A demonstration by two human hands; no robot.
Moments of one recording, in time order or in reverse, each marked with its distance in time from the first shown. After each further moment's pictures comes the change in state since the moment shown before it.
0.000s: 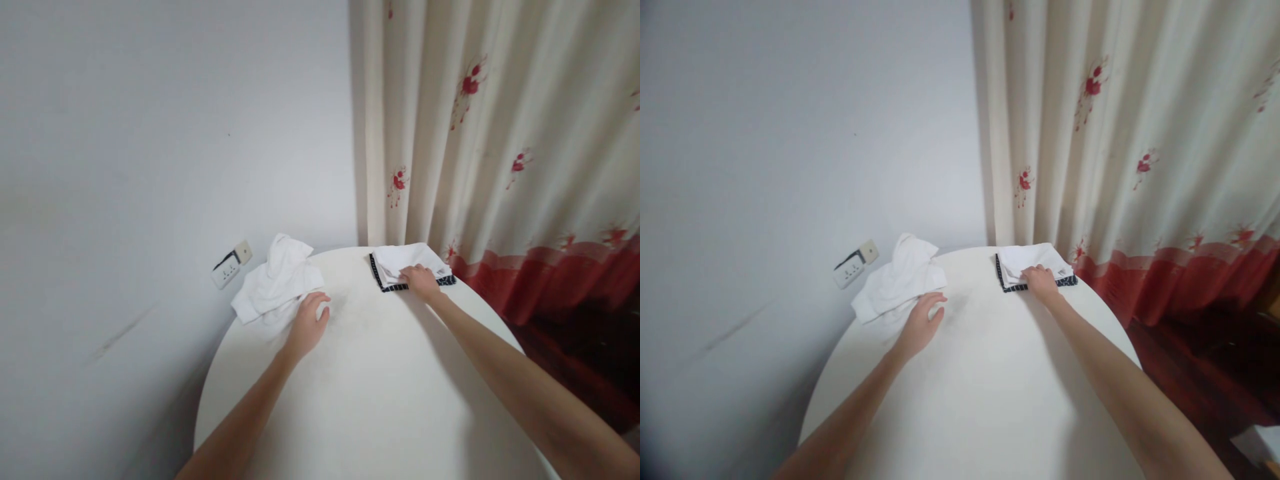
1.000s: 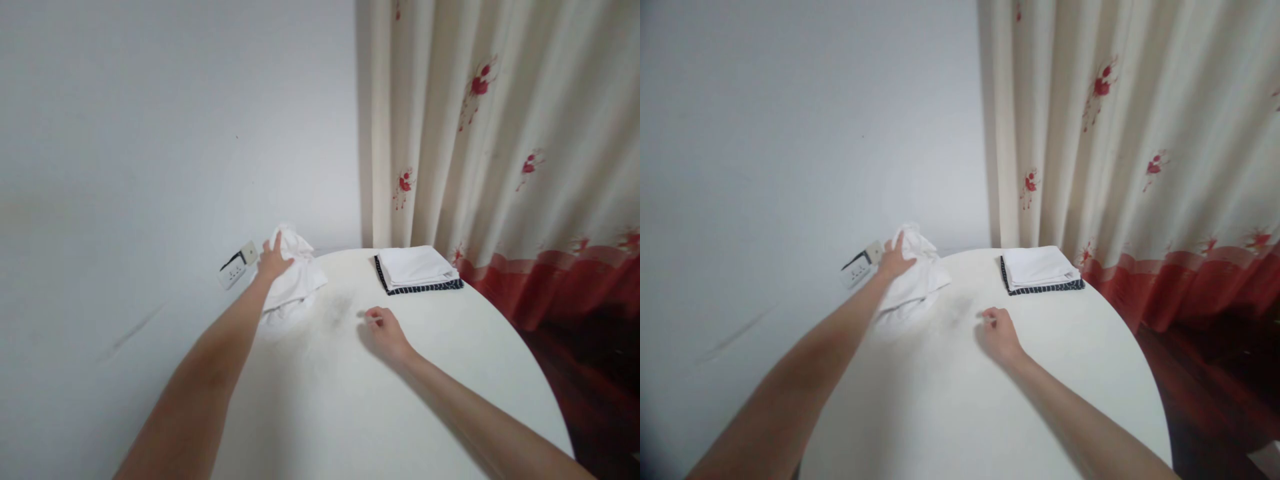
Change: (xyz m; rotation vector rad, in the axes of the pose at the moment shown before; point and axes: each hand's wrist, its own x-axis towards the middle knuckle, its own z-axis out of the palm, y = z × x) left_hand 0.152 -0.101 -0.090 0.329 0.033 -0.510; right_hand -0.084 -0.151 0.017 1.239 0.228 0.152
